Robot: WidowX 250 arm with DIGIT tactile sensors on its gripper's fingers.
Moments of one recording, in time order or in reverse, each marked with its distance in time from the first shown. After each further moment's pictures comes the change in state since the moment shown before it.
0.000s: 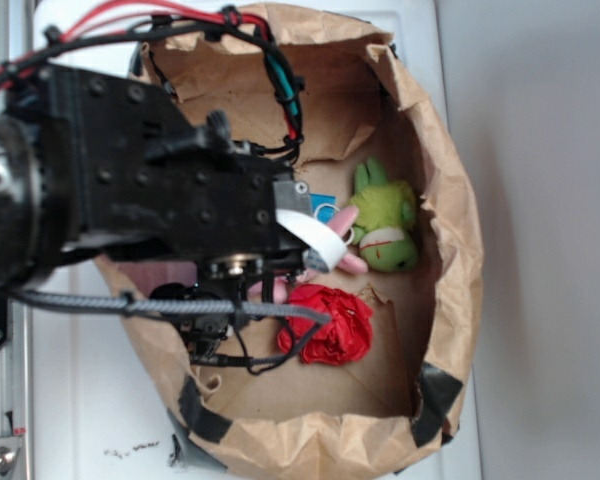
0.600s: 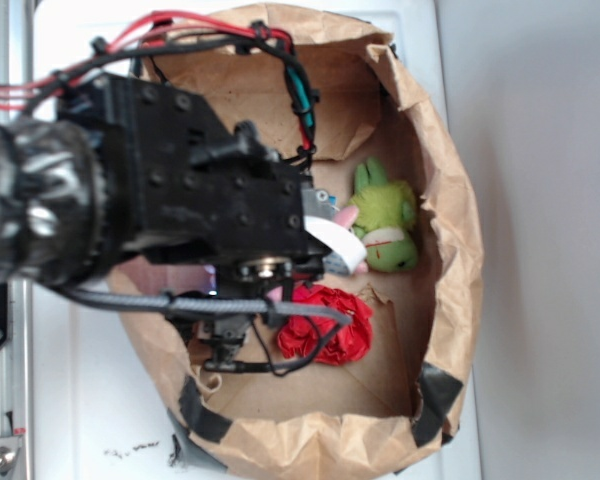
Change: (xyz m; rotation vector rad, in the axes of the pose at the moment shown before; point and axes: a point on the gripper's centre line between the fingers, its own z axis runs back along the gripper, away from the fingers) arm 0.015 -0.007 -0.009 -0.046 -0.027 0.072
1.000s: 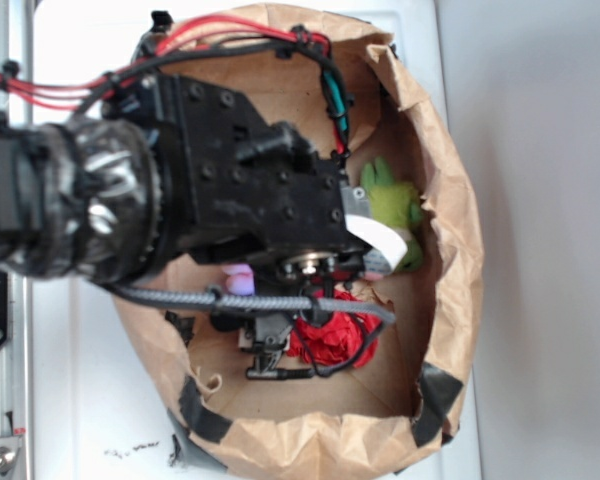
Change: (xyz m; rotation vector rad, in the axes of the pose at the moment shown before) arm 0.020 0.003 0.001 -0.016 -0.048 0.040
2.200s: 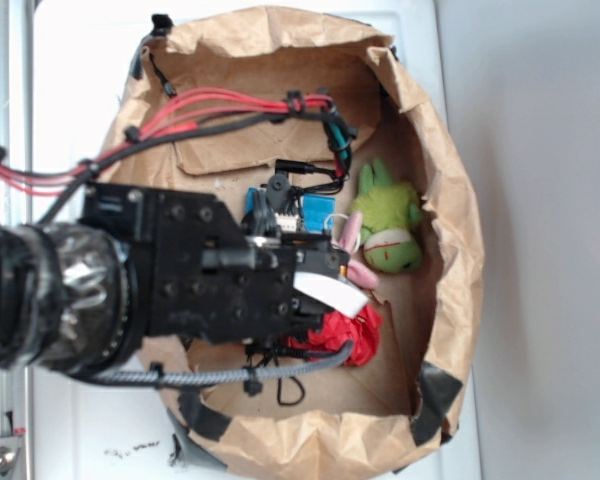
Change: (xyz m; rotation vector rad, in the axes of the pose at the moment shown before) arm -0.015 -0.006 -0.023 0.108 -0.038 -0.067
